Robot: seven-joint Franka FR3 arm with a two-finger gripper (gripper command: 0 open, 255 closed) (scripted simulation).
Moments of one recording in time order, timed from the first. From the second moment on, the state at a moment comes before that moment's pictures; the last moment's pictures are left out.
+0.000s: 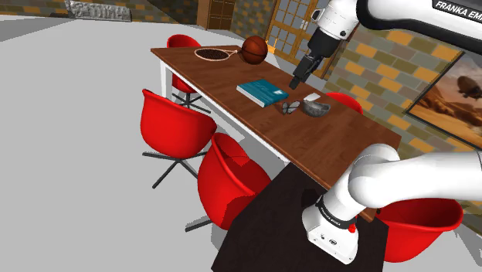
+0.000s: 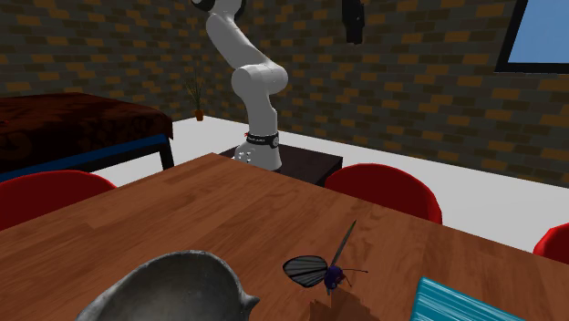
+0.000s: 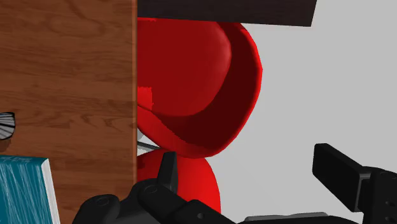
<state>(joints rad) -0.02 -0.82 -0.01 -2.38 0.01 1.70 -0.12</state>
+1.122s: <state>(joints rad) -0.12 -0.48 -0.25 -2.36 -0.06 2.01 -0.27</state>
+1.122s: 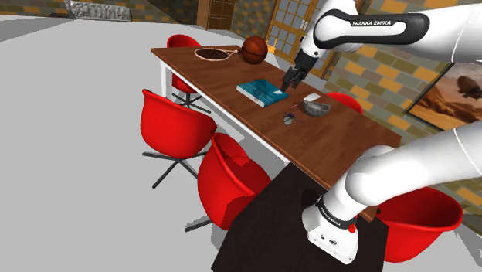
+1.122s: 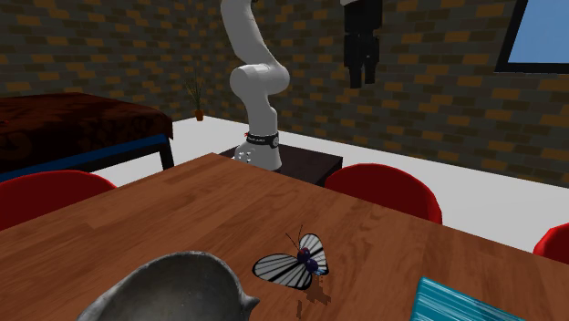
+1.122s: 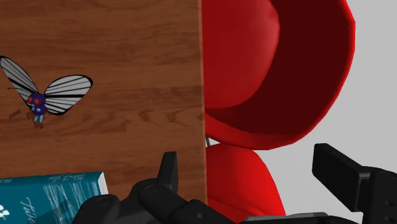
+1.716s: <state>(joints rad) -0.15 -0.20 -0.39 -2.25 0.00 2.16 -0.39</state>
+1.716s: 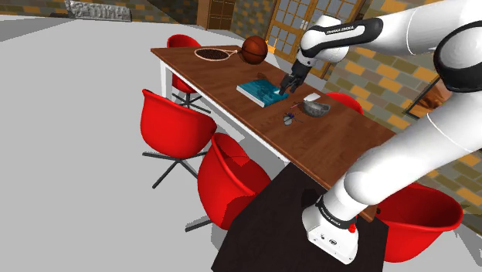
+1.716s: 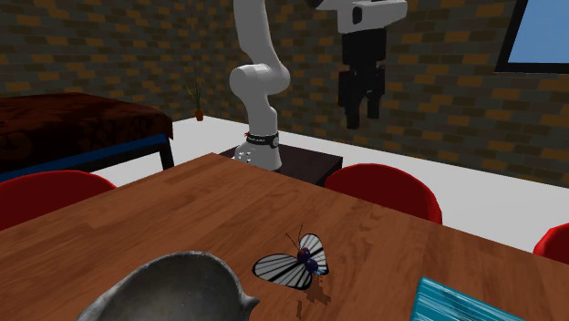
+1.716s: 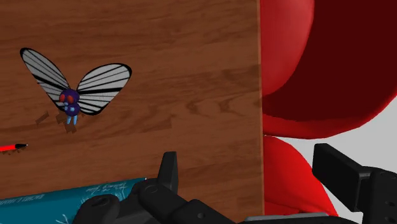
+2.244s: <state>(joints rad) -0.21 0.09 -0.47 -2.08 0.16 2.23 -0.54</state>
